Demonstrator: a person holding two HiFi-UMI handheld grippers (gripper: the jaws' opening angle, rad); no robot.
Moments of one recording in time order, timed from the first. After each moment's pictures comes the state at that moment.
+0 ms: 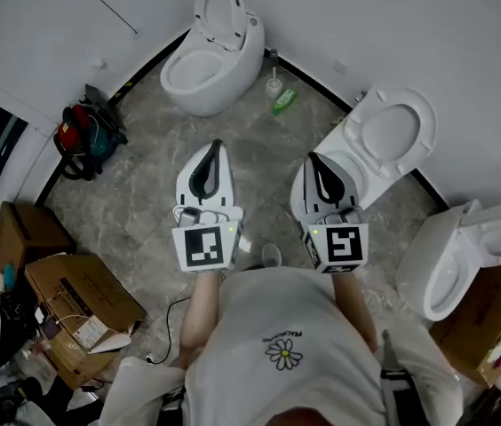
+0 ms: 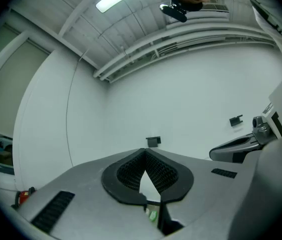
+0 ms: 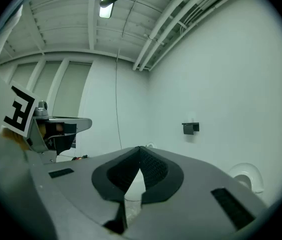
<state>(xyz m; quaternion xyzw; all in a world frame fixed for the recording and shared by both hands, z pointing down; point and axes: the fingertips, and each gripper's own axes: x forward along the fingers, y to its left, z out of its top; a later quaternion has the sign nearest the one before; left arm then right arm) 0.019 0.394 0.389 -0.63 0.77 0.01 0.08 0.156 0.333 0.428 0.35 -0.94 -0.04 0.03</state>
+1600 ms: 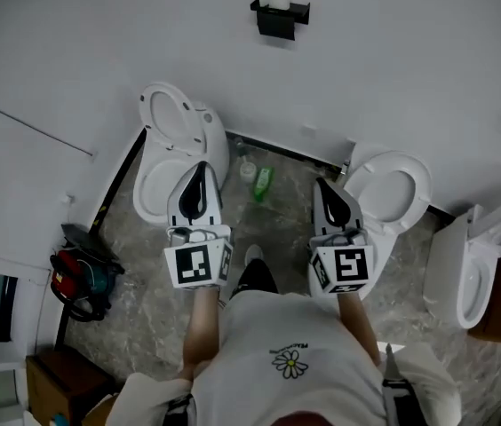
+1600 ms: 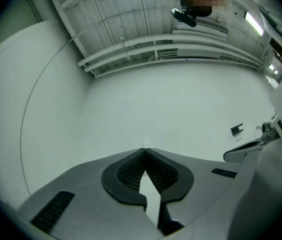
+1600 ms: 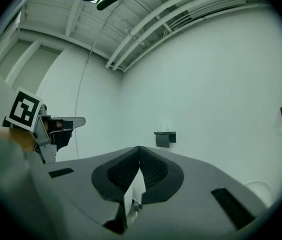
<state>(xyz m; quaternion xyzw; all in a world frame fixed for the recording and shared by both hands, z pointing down) -0.121 0.073 0.344 -0.73 0.66 0.05 0.13 0.074 0.059 0.397 0.51 -0.86 -0.05 -0.03</state>
